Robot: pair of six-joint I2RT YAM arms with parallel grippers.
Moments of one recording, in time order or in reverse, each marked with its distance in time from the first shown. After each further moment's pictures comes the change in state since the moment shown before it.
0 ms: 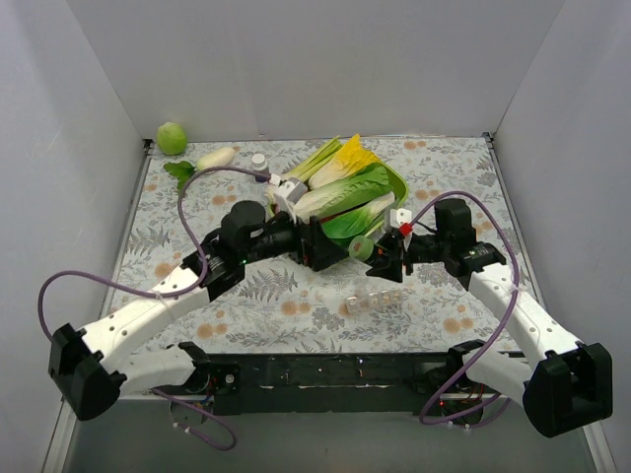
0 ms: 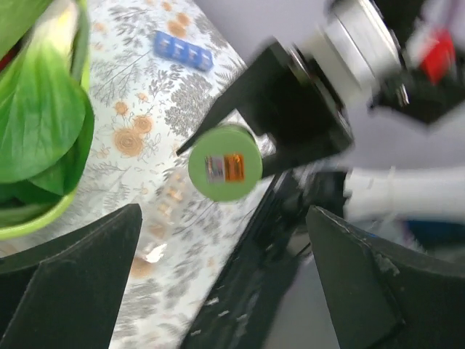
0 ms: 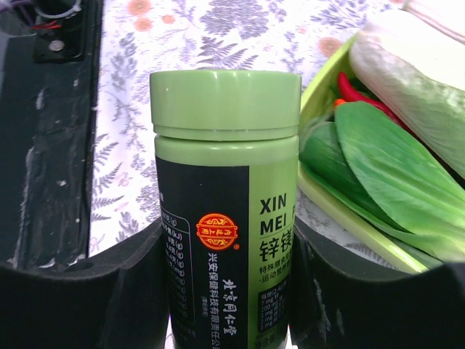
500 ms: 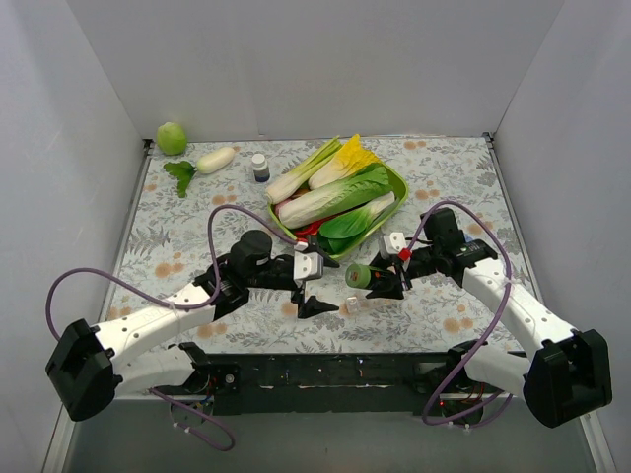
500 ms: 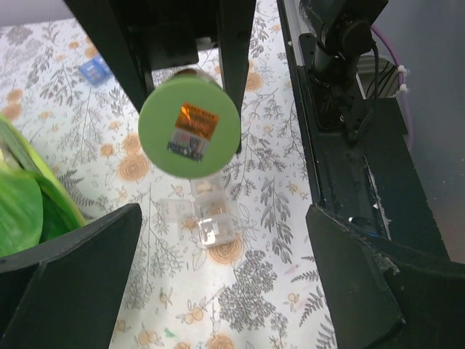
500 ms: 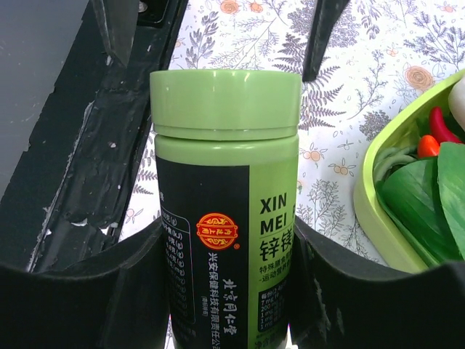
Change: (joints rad) left arm -0.048 -0.101 -0.321 0.222 0.419 0.958; right arm 0.045 0.052 0.014 -0.289 -0.160 -0.407
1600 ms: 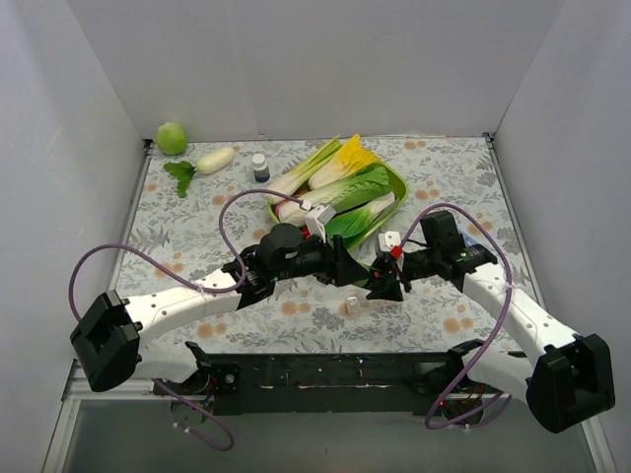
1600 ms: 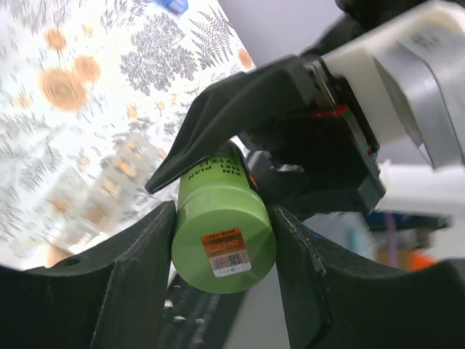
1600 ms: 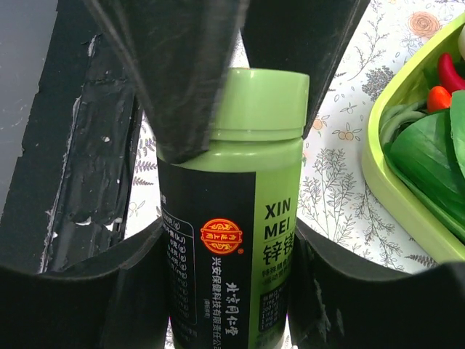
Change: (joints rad) left arm -0.112 0.222 0.151 0.085 -0.405 -0.945; right arm 0.021 -0.024 -0.027 0.043 0.113 0.136
